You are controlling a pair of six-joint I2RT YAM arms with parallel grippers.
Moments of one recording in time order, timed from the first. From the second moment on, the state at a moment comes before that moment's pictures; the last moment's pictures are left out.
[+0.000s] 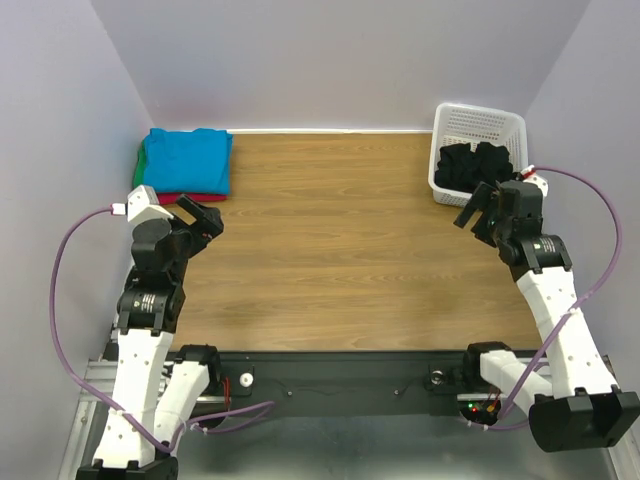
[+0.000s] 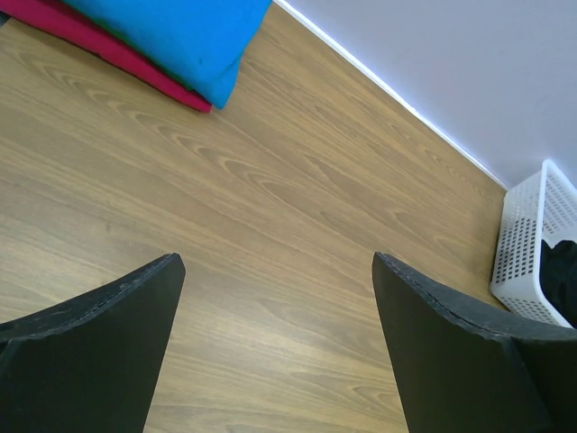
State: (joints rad) left arm -0.06 0.64 0.83 -0.48 -0.13 -0.63; right arm 0.05 0.96 1.02 -0.71 0.24 0.50
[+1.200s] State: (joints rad) left arm -0.06 0.78 0.82 -0.30 -0.15 -0.67; right arm -0.15 2.43 2.27 -0.65 0.50 0.32
